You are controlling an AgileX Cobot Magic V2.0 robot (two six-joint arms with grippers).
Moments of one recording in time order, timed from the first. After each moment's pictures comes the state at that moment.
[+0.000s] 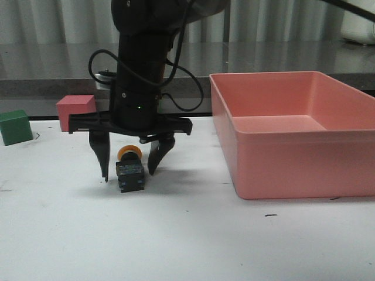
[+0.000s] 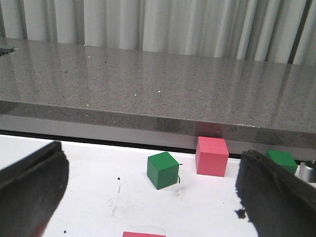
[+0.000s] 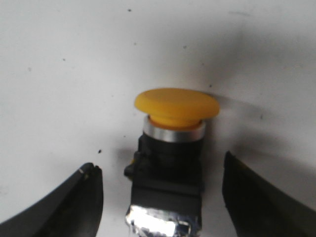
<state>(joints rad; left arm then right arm) 0.10 0.39 -0.39 -0.04 0.16 -0.01 0.70 2.37 -2.09 0.08 1.06 0.46</state>
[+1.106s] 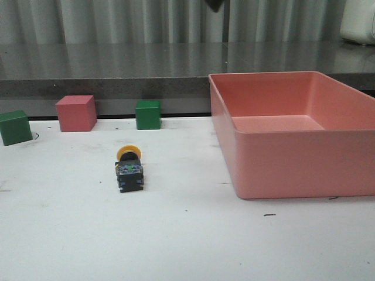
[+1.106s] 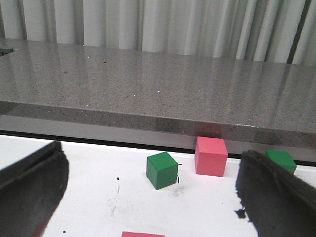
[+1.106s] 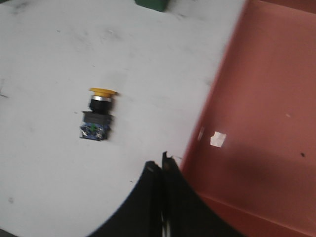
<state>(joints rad) 0.10 0.39 -0.39 -0.04 0.16 -0.01 0.47 1.79 -1.92 0.07 1.25 0.21</state>
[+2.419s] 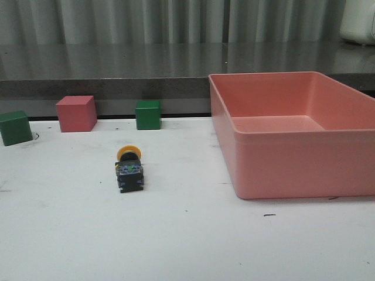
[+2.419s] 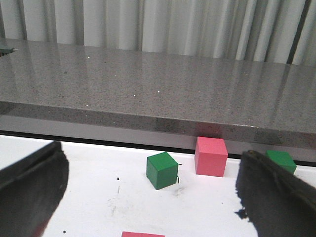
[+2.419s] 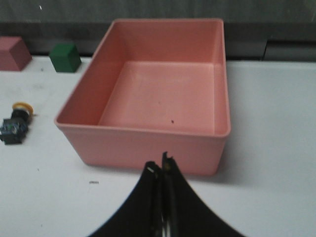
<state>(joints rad) 0.10 0.39 -0.39 -0.04 0.16 -0.01 0.22 0.23 -0.41 -0.05 0.55 0.18</state>
